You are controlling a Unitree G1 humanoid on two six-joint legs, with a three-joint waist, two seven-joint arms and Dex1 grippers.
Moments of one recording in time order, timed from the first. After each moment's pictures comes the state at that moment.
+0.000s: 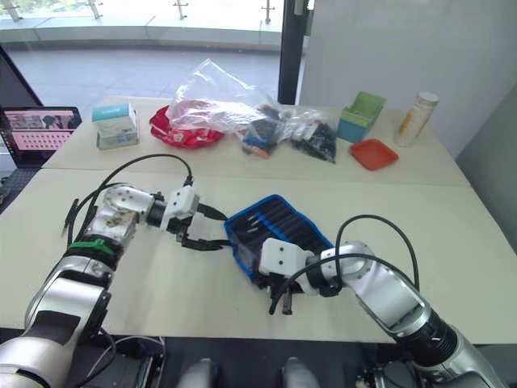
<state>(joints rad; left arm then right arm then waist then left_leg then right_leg) -0.95 0.51 -0.22 0.93 -0.12 -0.29 -1.58 -0.45 -0.72 0.43 -0.52 0.24 0.71 0.98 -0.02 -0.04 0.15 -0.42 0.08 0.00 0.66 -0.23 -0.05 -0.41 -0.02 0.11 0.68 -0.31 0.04</state>
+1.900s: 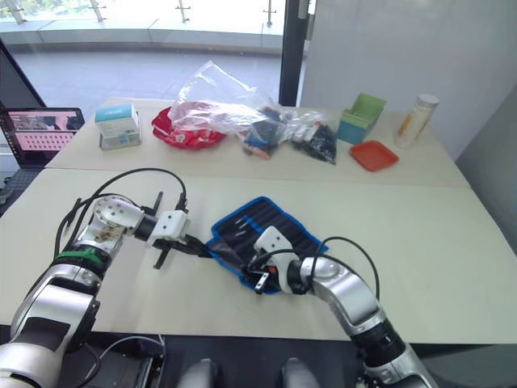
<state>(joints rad) -0.87 0.60 -0.26 0.95 -0.07 -0.46 -1.60 -0.37 -0.38 0.35 -0.22 0.30 0.75 0.68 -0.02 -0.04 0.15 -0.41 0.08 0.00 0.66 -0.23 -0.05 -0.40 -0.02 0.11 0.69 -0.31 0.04</state>
